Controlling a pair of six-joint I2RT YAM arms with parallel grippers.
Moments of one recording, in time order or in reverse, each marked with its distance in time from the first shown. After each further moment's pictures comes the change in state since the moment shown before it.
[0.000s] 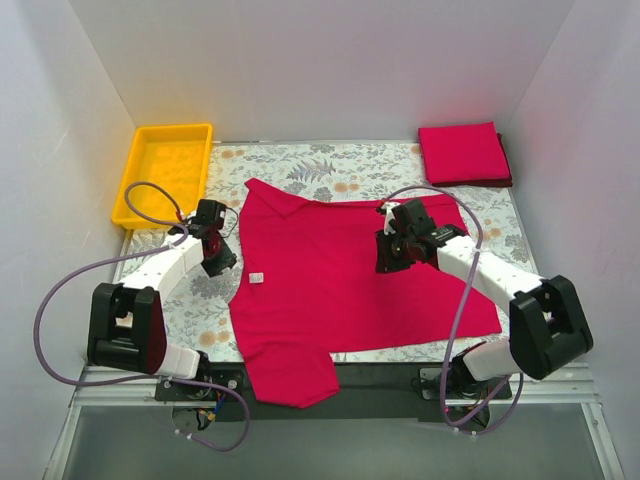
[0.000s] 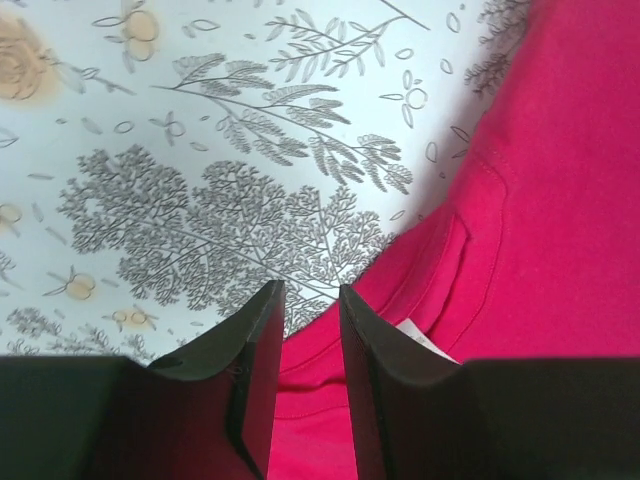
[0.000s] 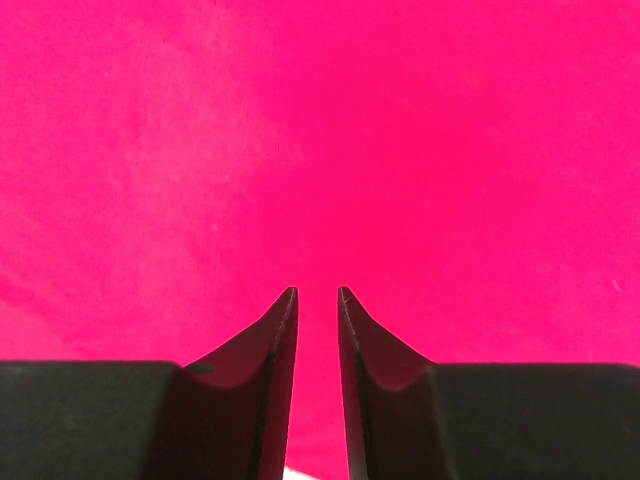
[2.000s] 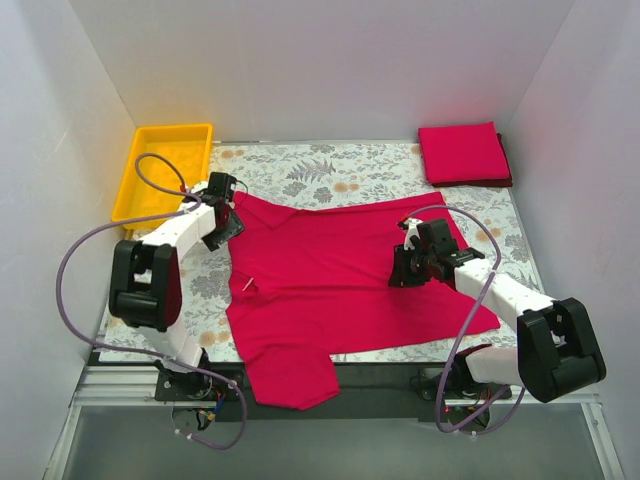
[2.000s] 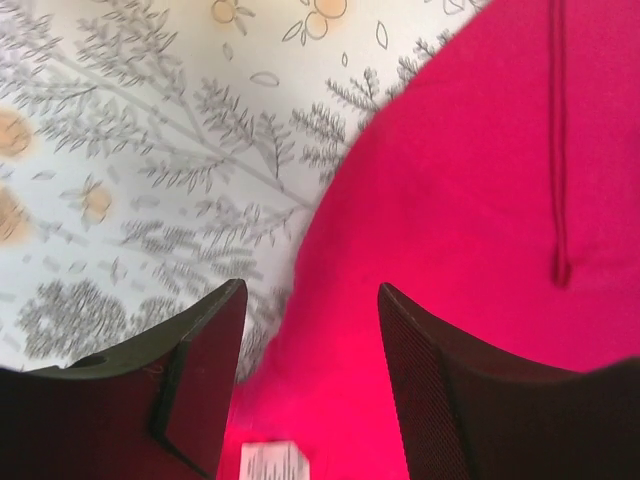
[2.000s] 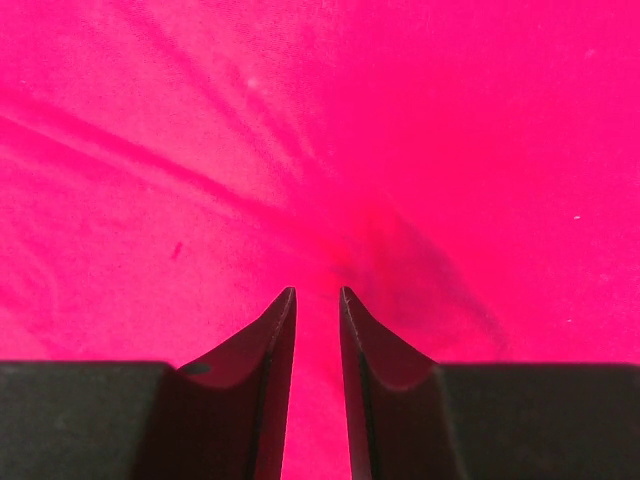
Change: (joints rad) left arm -0.012 0.247 0.257 0.045 -0.124 -0.057; right arm -0.142 -0.093 -0.248 0.161 -0.120 -0.008
